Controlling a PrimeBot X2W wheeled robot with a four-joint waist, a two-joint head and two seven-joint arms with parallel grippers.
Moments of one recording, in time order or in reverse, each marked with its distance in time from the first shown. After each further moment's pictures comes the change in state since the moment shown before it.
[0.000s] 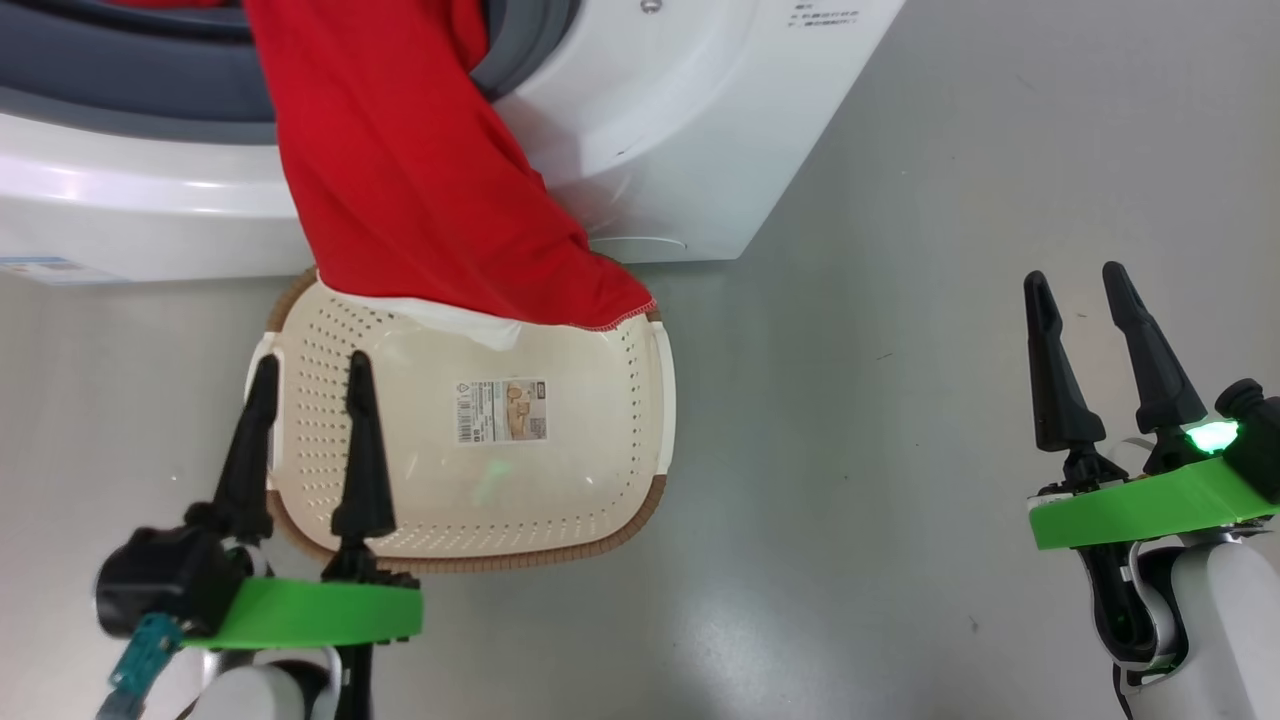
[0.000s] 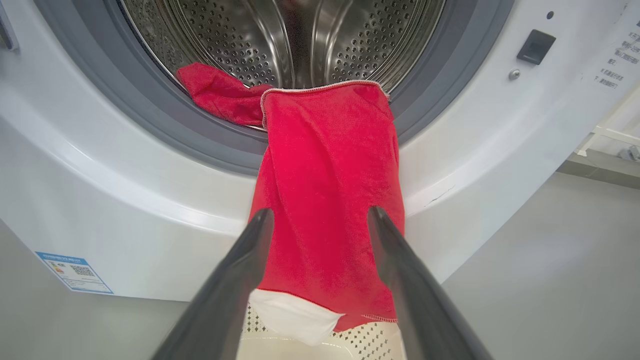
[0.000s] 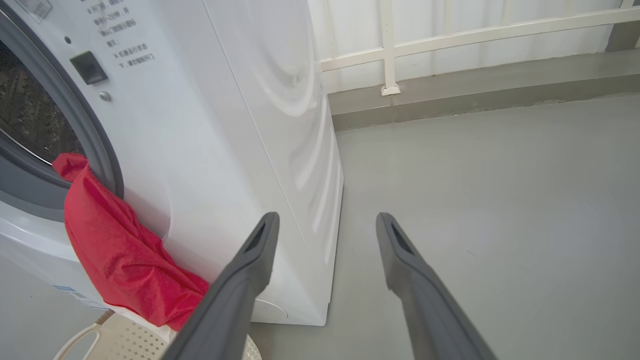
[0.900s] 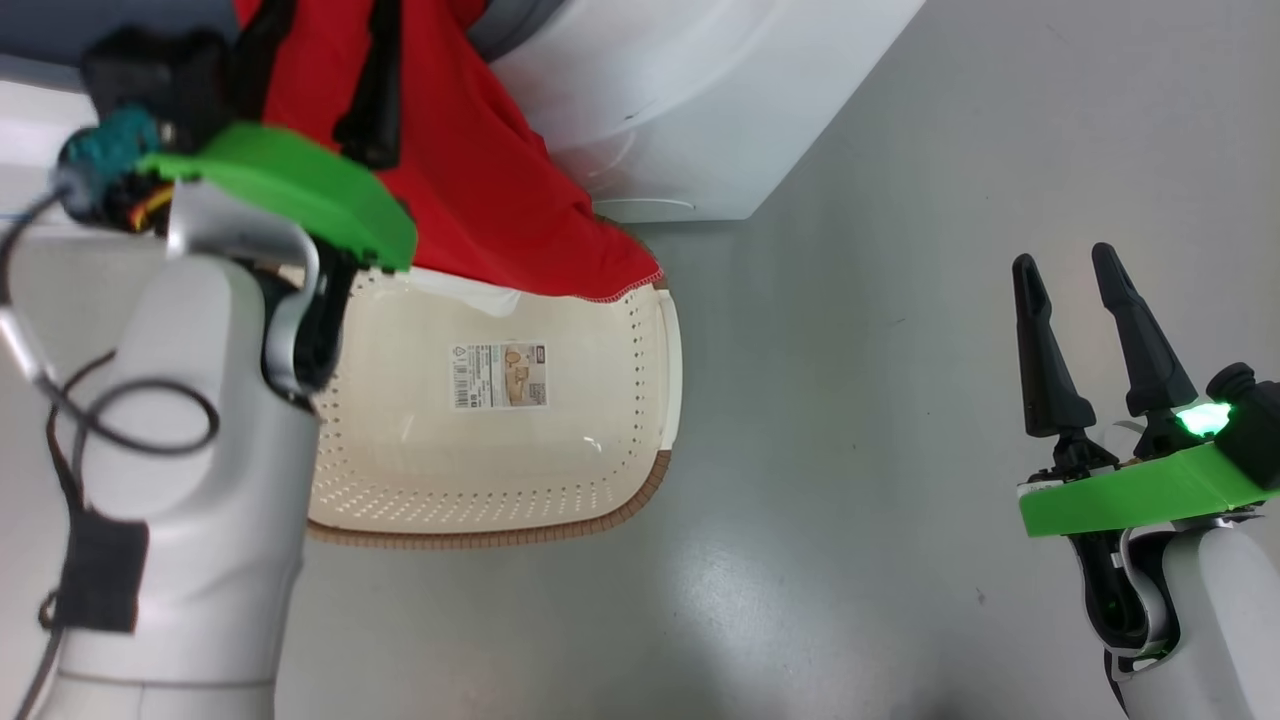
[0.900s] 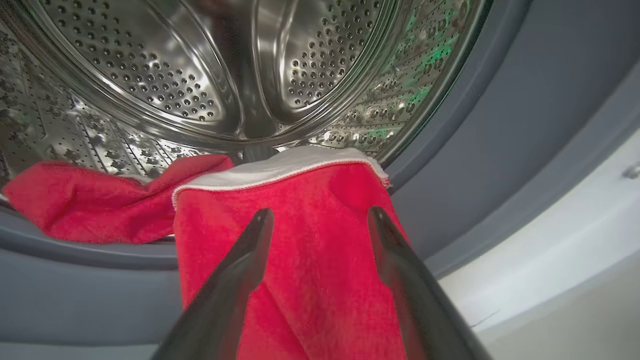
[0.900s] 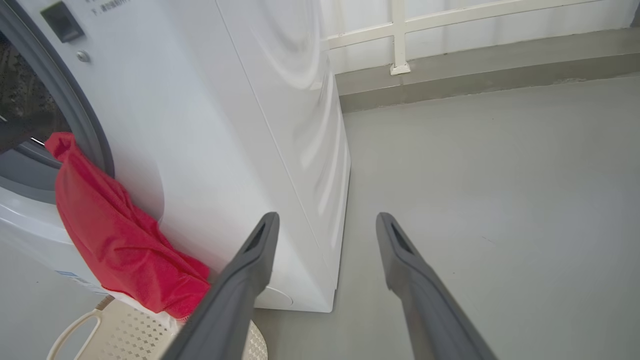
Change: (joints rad) left arm -0.715 0.011 -0.056 0.485 -0.014 -0.122 0.206; right arm -0.027 0.001 0.016 -0.003 -0.002 0.000 0.000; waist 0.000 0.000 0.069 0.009
